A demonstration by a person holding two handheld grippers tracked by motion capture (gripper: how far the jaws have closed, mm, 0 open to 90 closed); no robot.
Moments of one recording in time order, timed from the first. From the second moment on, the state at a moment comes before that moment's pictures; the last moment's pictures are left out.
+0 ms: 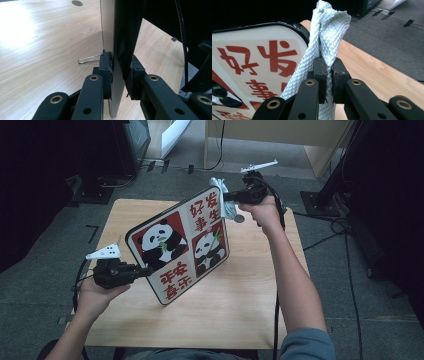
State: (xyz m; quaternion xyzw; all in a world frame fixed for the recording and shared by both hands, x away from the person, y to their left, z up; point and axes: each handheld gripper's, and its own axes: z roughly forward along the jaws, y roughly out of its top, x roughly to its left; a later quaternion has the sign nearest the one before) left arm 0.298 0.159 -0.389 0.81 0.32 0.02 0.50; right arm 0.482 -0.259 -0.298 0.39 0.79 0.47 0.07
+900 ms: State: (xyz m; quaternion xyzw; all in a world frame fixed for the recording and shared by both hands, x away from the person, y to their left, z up) left arm 0.298 0.159 -0.389 0.81 0.32 0.01 0.50; right arm 0.478 -0.268 -0.334 0.40 0.78 0.47 0.04
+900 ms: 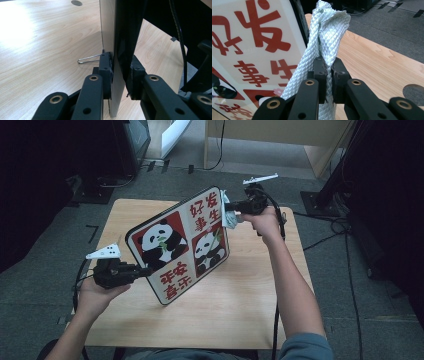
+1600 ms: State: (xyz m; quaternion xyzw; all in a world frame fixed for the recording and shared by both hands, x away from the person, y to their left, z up) left arm 0.299 0.159 -0.389 0.81 0.32 0.01 0.50; right arm 0.471 -0.271 -0.350 0.41 0.78 0.46 0.04
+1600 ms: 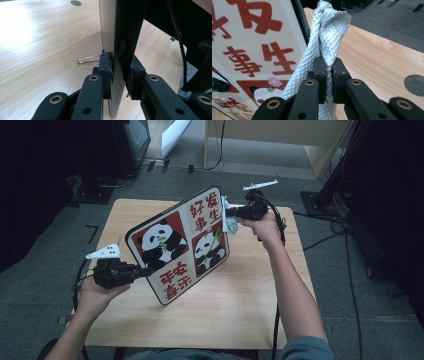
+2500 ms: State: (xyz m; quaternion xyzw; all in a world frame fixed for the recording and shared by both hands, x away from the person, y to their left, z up) left arm 0.302 0.159 -0.388 0.81 0.31 0.01 0.49; right arm 0.454 -0.281 -0.391 0.43 0.77 0.46 0.03
